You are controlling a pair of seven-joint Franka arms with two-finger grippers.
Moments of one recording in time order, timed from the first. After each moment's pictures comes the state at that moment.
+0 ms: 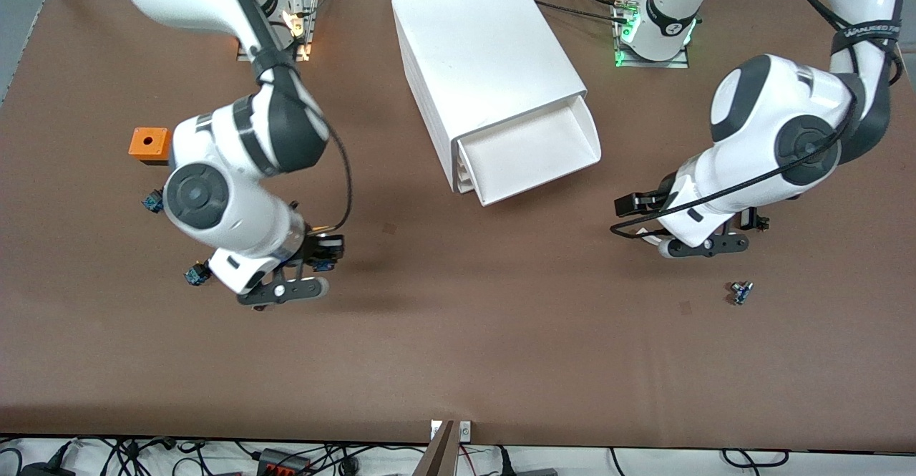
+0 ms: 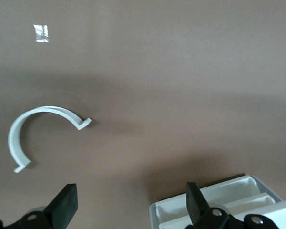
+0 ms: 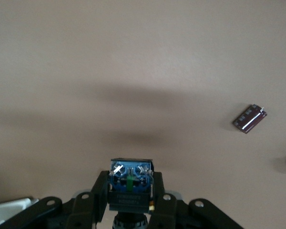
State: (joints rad) left arm -0.01 0.34 -0.31 -1.61 -0.06 1.83 -0.45; right arm 0.41 0.70 -0.12 -1.13 0.18 1.78 0.15
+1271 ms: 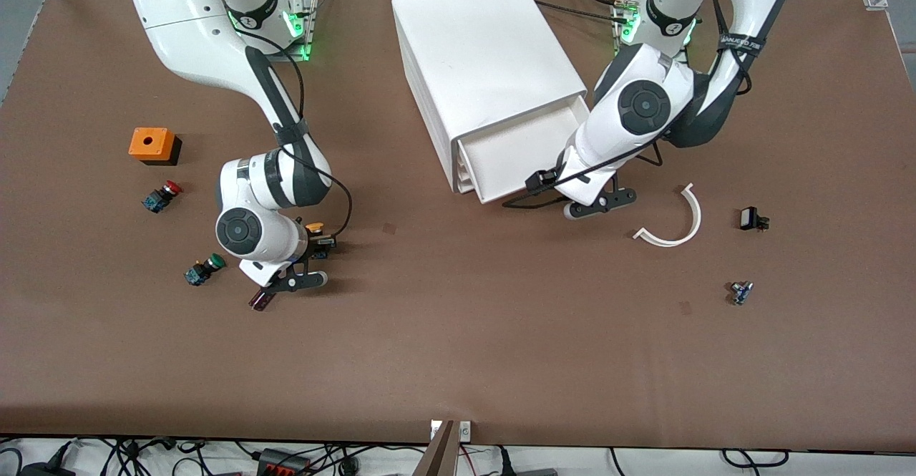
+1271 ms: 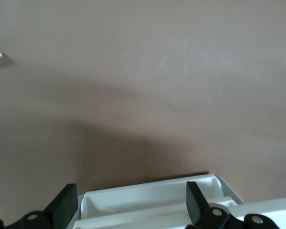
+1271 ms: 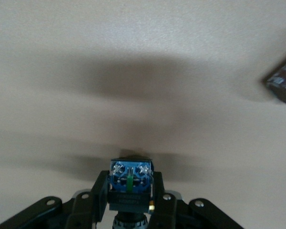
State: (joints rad) left arm -0.06 0.30 -0.49 -1.93 -0.06 2.18 -0.82; right arm 0.39 0.71 -0.11 -1.62 0.12 2.17 0.07
